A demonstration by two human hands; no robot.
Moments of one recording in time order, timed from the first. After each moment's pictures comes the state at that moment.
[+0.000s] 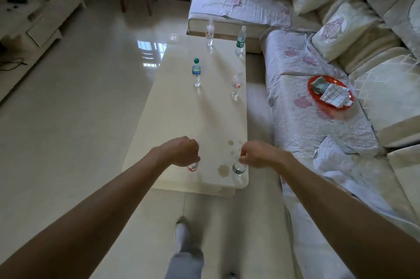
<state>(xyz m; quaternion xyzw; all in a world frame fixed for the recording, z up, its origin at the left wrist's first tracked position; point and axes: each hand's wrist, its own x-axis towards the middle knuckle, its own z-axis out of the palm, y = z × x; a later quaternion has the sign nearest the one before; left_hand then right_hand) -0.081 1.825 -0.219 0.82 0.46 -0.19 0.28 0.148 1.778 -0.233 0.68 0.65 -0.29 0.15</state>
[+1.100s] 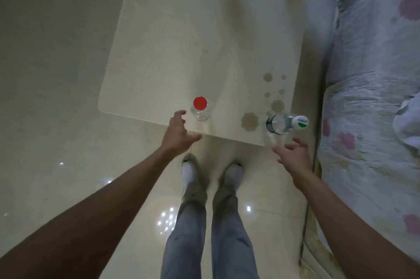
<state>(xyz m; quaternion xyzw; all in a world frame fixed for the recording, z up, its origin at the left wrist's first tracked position) -0.091 1.861 -0.595 0.49 0.71 0.00 0.51 0.193 1.769 -0.610 0.86 0.14 -0.47 -0.15</state>
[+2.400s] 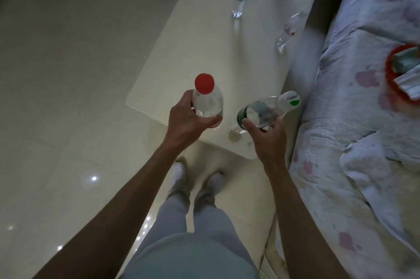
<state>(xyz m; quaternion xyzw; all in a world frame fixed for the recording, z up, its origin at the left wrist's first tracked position) -0.057 1.849 -0.329 0.52 0.68 0.30 0.42 0.141 1.821 -0.361 0.75 0.39 -0.40 -0.36</state>
